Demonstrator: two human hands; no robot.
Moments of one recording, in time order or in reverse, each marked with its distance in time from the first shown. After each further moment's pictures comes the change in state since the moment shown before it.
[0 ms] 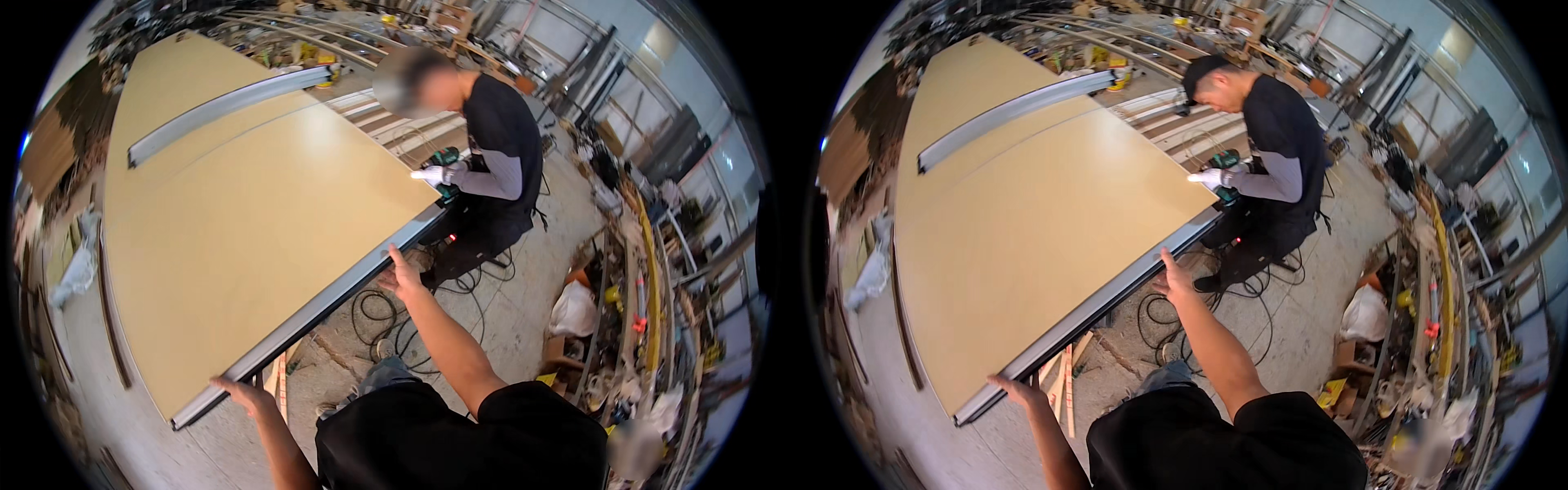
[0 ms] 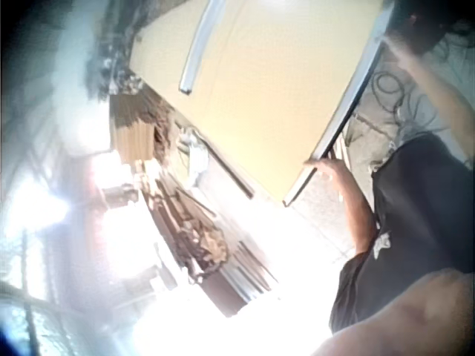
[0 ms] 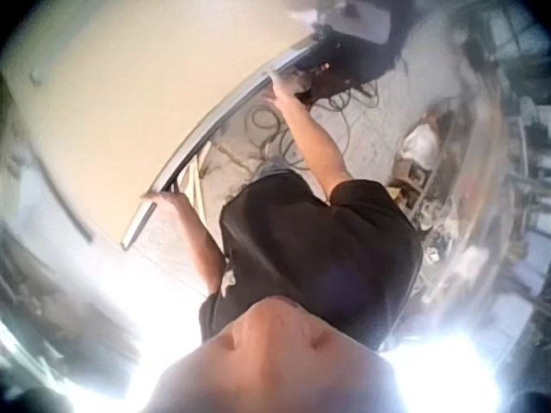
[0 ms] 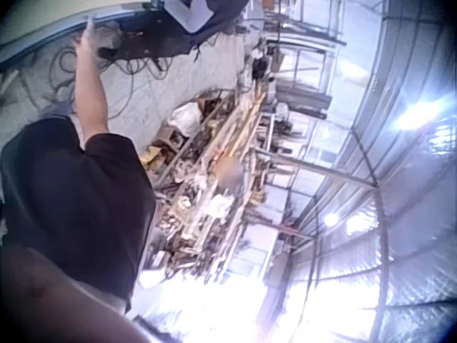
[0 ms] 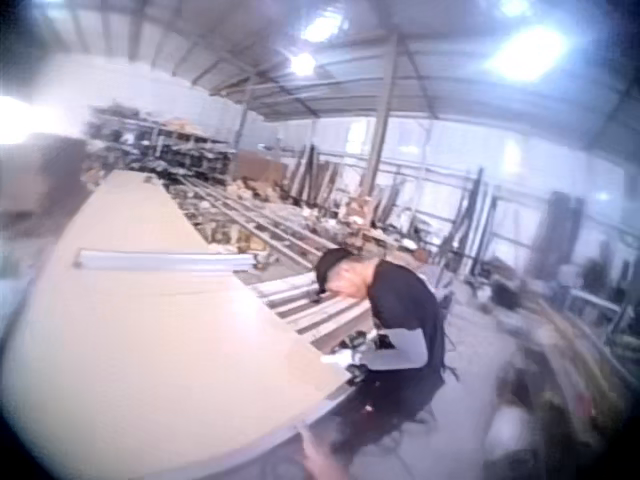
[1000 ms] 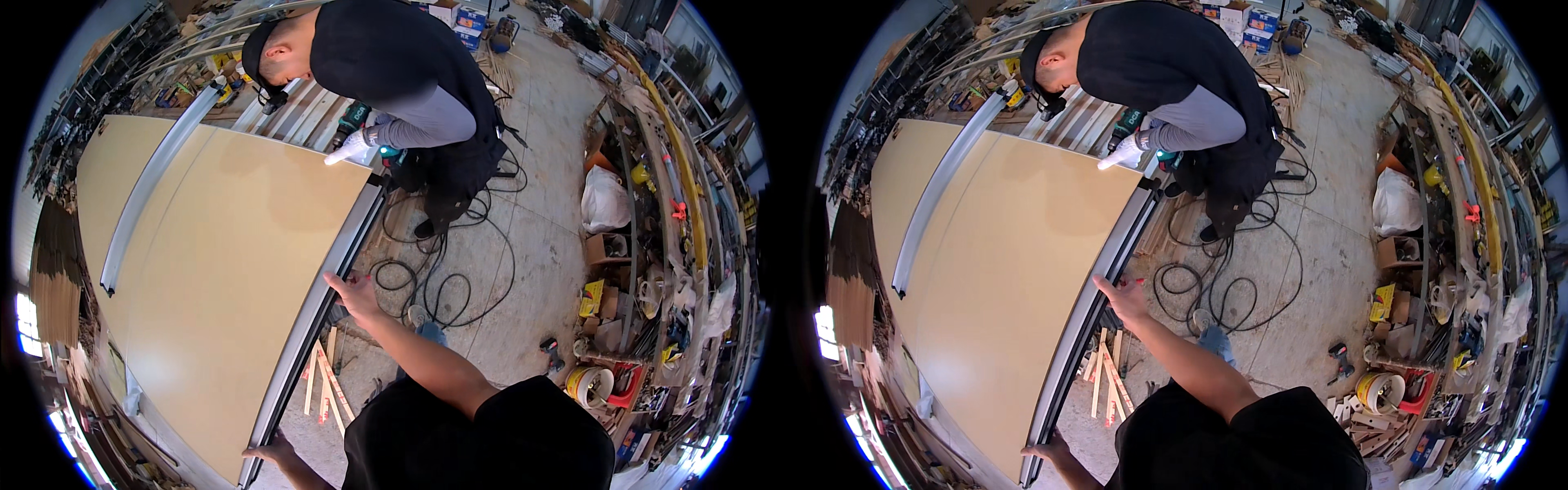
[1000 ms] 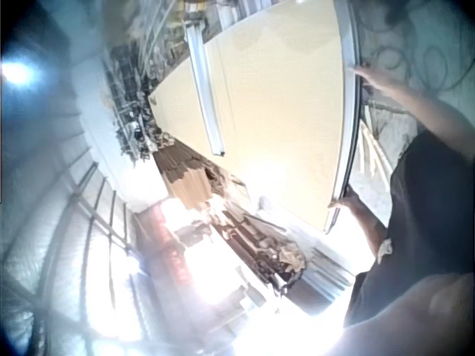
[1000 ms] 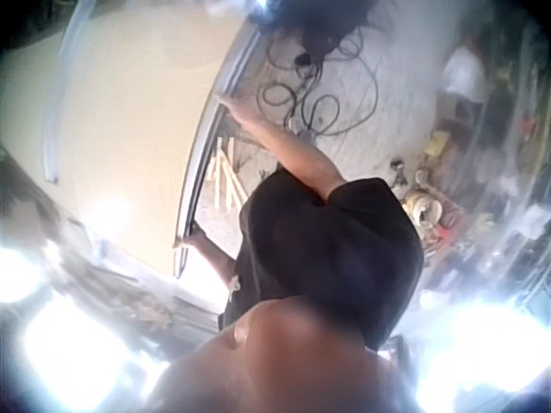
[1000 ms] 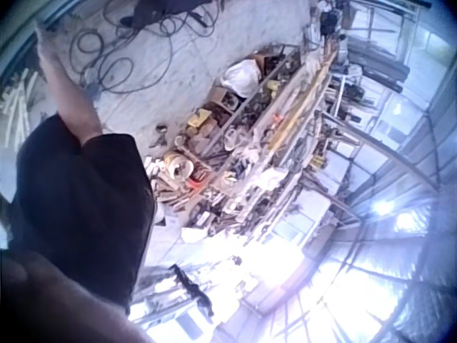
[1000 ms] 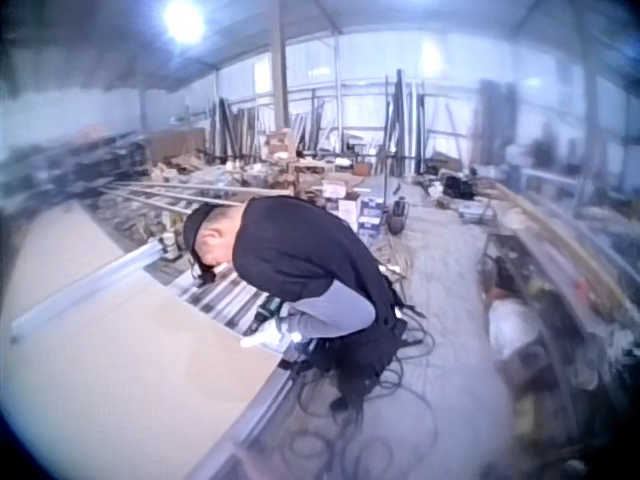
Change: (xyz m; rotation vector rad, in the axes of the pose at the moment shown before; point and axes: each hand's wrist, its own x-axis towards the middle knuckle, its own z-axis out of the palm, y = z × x) left_hand 0.015 0.009 0.010 -0.036 -0.011 0.049; right_hand -0.044 -0.011 0.024 0.144 -0.063 -0.184
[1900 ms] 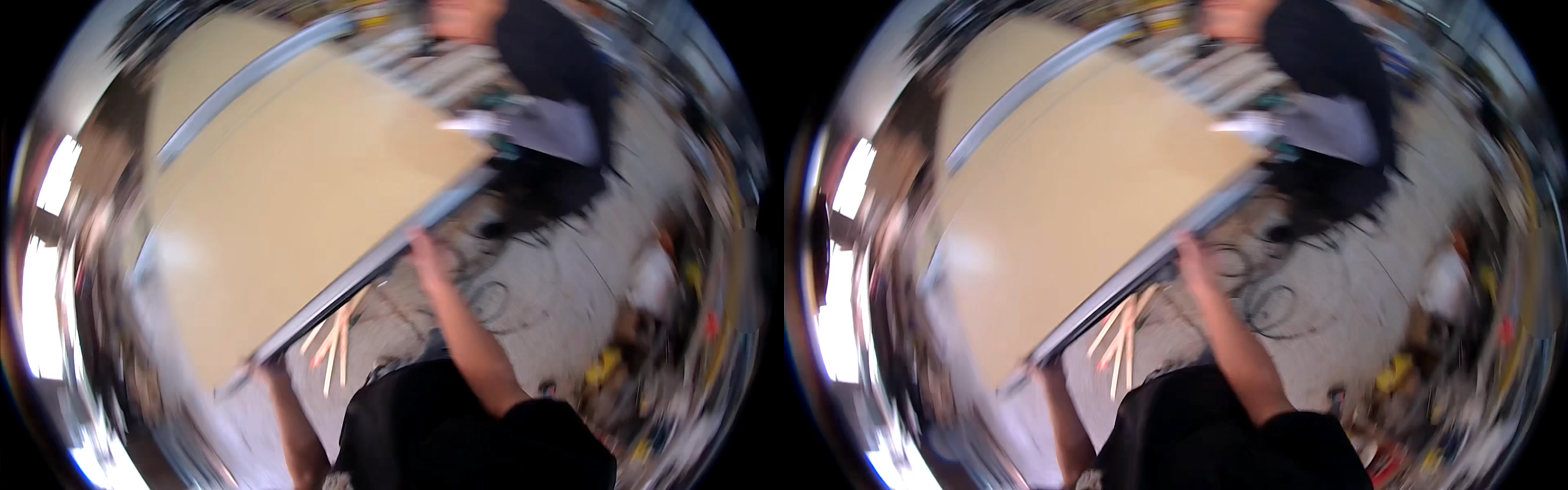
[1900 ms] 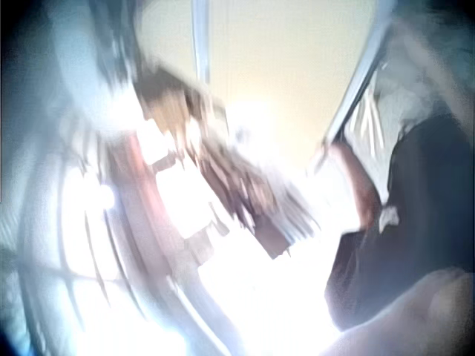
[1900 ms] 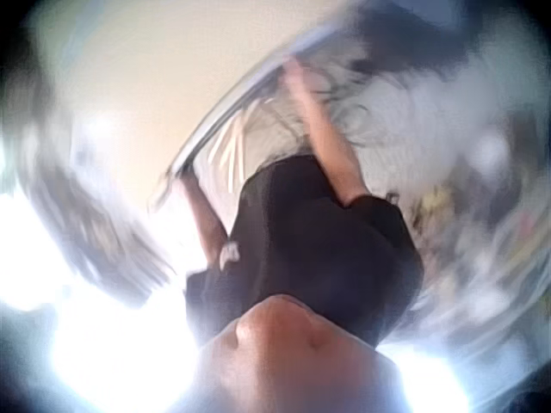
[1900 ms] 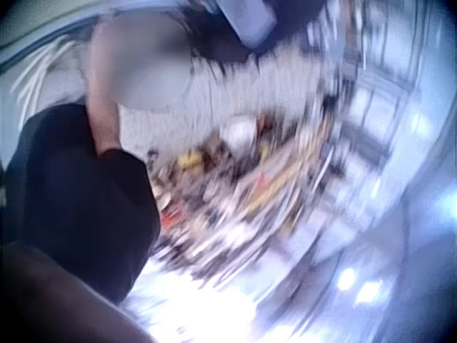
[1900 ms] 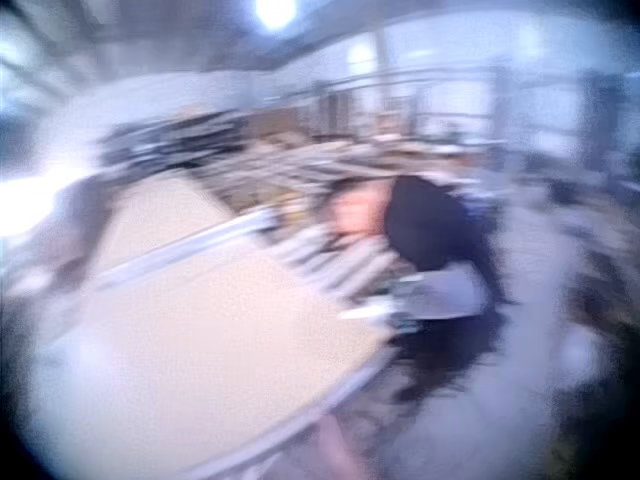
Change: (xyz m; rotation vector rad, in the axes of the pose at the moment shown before) left_hand 0.032 0.001 -0.064 0.066 -0.170 0.108; right_hand 0.003 0.027 0.015 -0.187 -0.173 0.077
